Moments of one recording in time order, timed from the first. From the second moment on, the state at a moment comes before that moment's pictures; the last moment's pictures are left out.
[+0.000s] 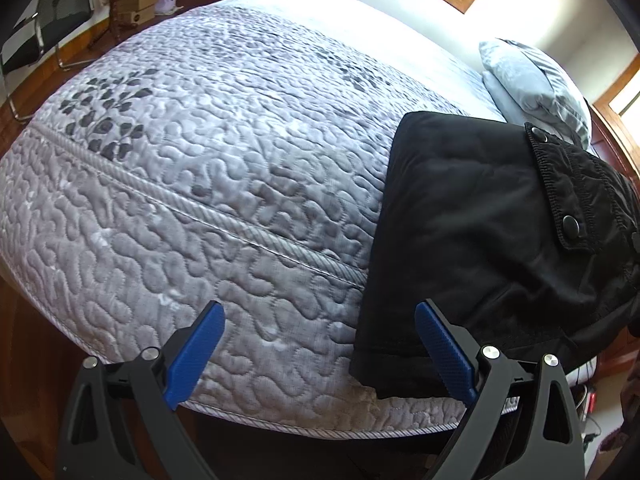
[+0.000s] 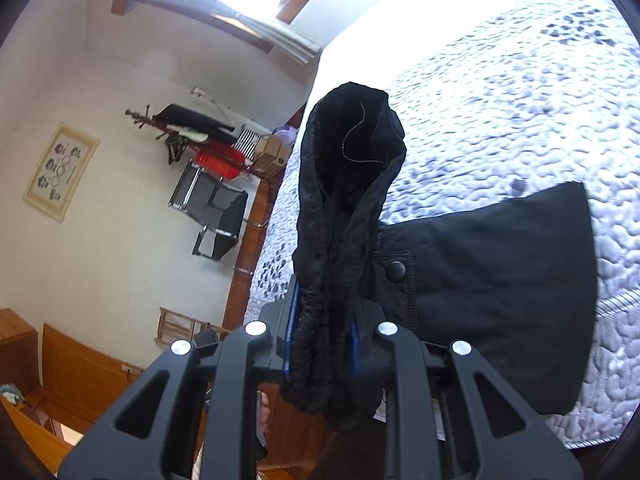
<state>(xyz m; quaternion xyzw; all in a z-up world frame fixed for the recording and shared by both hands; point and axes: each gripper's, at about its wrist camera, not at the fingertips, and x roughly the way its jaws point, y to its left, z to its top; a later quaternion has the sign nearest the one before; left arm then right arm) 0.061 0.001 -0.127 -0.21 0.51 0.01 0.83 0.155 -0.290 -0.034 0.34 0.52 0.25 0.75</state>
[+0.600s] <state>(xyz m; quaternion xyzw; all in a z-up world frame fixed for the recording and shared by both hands) 0.068 -0.039 -0.114 -0.16 0.52 -0.02 0.84 0.139 -0.350 -0.080 0.37 0.53 0.19 0.74</state>
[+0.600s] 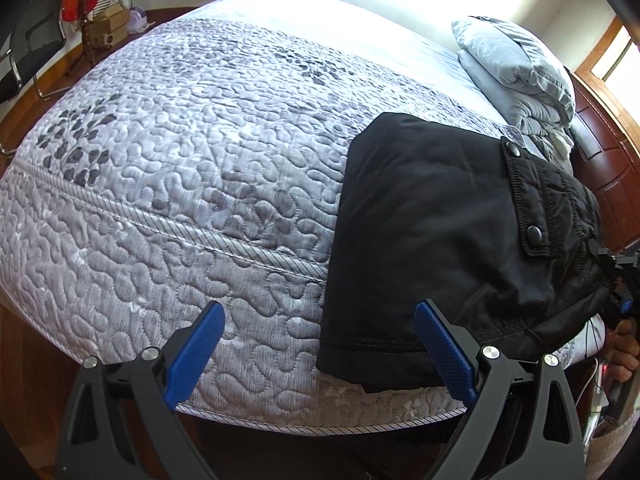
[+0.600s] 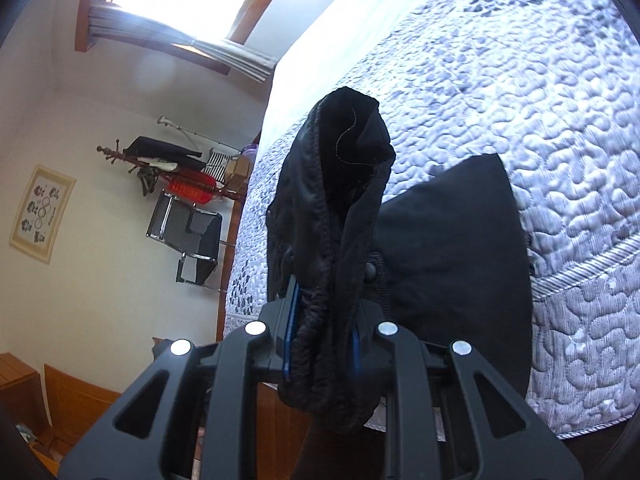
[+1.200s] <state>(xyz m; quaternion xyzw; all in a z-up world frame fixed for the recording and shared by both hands) 0.076 -0.064 -0.109 -0.13 0.52 -0.03 0.84 0.129 -0.373 -0.140 0.39 0.56 0.14 0.72</state>
